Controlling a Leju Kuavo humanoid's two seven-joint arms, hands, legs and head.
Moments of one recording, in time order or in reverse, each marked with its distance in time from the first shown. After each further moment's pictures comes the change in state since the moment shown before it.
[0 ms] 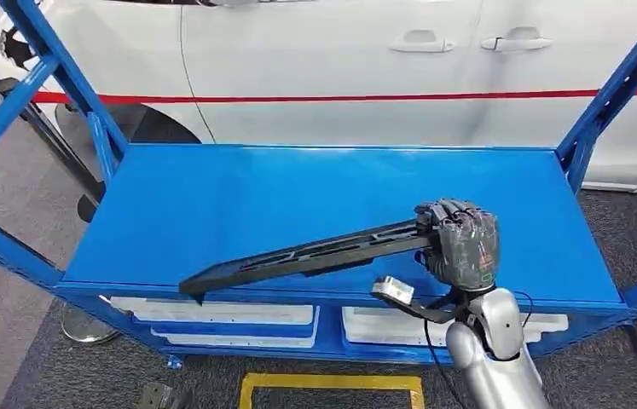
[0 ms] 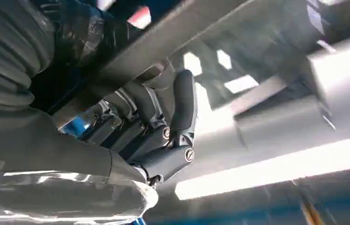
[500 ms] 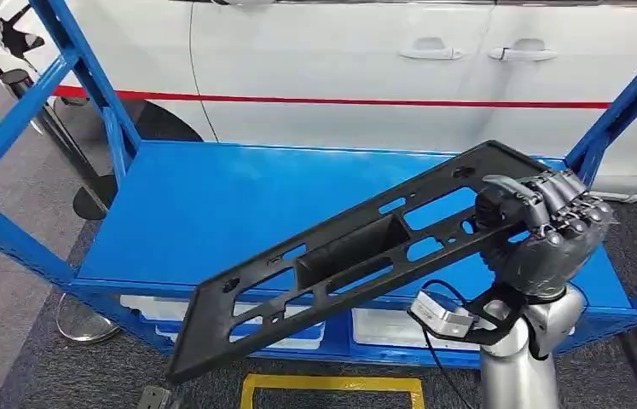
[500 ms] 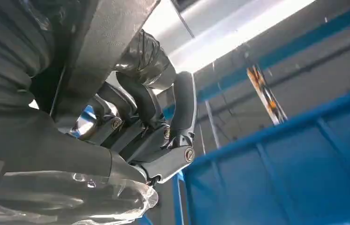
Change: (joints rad) left arm -0.003 -0.045 0.014 0.006 -0.021 -0.030 -0.066; right arm -0.048 0.136 -0.155 -0.330 -0.141 -0.002 -0.284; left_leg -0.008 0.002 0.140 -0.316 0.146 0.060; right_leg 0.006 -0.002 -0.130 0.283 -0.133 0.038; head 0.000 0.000
